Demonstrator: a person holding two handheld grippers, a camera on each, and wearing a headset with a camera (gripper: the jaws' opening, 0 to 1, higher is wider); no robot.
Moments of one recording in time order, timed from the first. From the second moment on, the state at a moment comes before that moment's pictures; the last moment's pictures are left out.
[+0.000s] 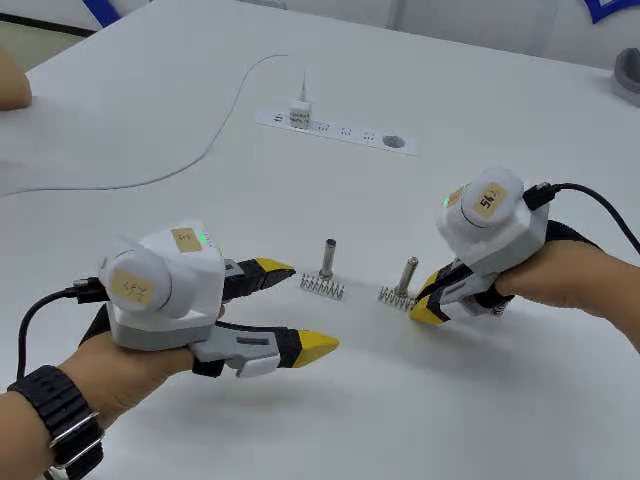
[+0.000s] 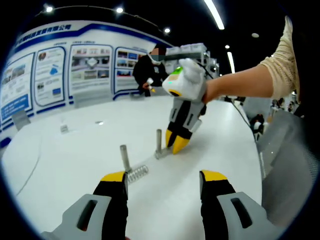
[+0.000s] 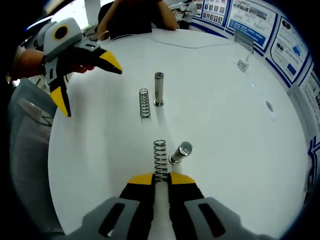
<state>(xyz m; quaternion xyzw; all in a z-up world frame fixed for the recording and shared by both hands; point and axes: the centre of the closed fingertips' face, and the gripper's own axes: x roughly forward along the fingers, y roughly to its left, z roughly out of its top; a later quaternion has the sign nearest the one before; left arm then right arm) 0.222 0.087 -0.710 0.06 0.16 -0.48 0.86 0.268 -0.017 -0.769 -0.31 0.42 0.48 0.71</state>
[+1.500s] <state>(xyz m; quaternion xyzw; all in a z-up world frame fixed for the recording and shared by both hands) 0.198 0.041 -0.707 0.10 0.13 -0.56 0.81 0.199 0.029 -0.716 -0.39 0.34 0.60 0.61</state>
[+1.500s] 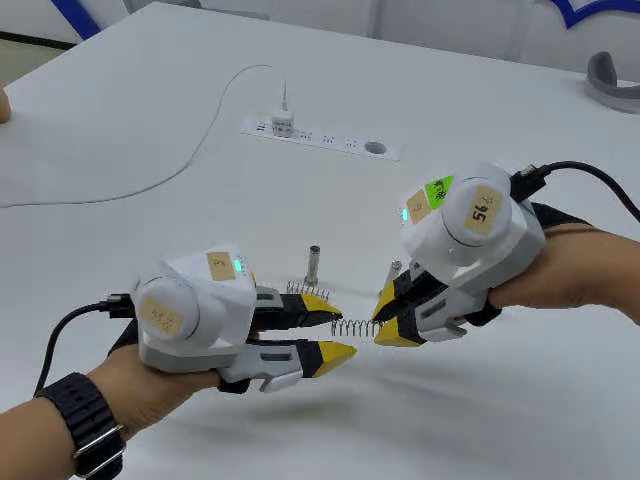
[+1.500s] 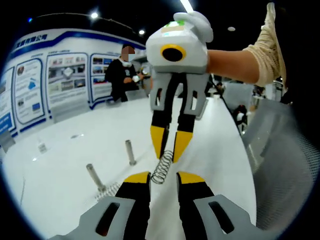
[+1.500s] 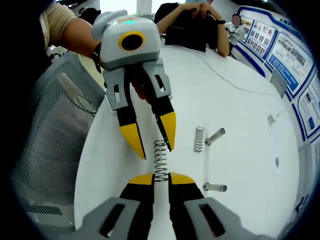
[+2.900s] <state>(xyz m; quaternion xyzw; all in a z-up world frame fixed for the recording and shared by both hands) 0.196 0.036 -0.708 0.12 0.11 -0.56 0.81 0.186 0.067 -0.675 -0.40 0.29 0.62 0.61</state>
